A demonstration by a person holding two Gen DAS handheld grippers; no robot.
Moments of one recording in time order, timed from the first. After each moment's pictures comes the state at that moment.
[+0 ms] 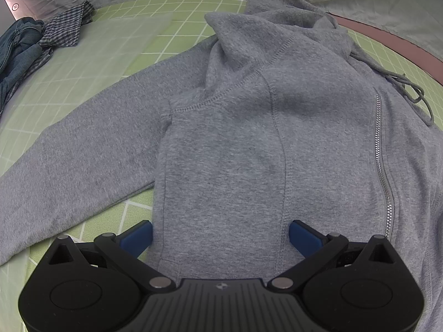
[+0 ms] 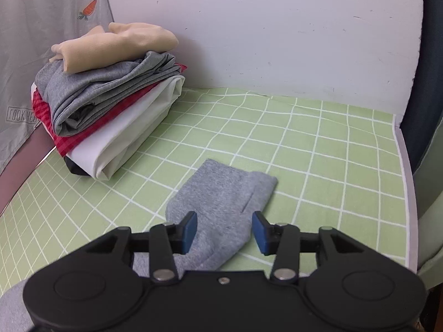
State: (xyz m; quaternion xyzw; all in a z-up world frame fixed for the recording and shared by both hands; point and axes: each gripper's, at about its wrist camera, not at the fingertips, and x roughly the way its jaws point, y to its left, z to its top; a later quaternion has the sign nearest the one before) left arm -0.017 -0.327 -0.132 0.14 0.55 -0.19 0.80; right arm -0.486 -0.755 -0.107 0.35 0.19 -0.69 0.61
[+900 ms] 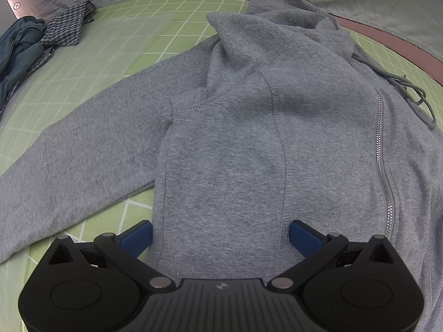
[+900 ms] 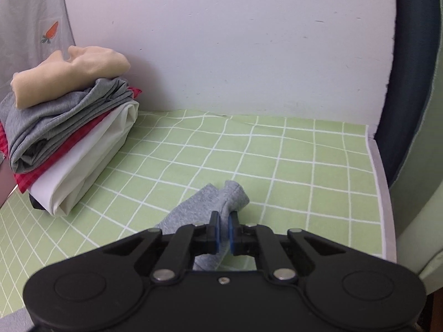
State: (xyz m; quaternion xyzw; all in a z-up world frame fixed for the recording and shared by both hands) left arm -0.016 -0.327 -0.131 0.14 0.55 -0.19 0.80; right arm -0.530 -0.772 -0.110 0.33 0.17 -0.73 0.57
